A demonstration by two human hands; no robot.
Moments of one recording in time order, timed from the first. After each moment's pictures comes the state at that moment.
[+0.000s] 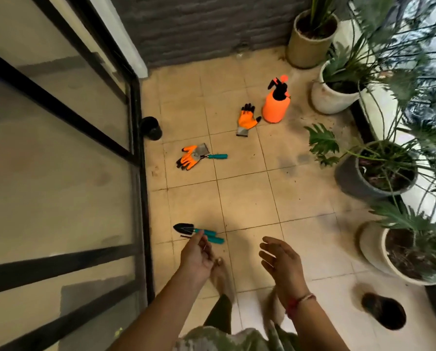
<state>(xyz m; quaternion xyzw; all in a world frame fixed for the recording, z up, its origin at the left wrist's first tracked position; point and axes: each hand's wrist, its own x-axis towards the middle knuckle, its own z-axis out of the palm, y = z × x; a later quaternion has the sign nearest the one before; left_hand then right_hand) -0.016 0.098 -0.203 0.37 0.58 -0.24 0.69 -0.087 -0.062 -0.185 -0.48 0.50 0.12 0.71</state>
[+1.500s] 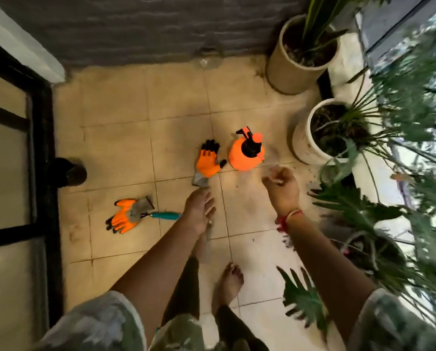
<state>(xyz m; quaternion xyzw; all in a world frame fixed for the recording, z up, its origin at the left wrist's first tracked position) 0.444 -0.175 -0.393 0.48 0.47 -0.34 0.66 0.437 -0.352 -0.372 -0.73 0.43 0.05 0.53</state>
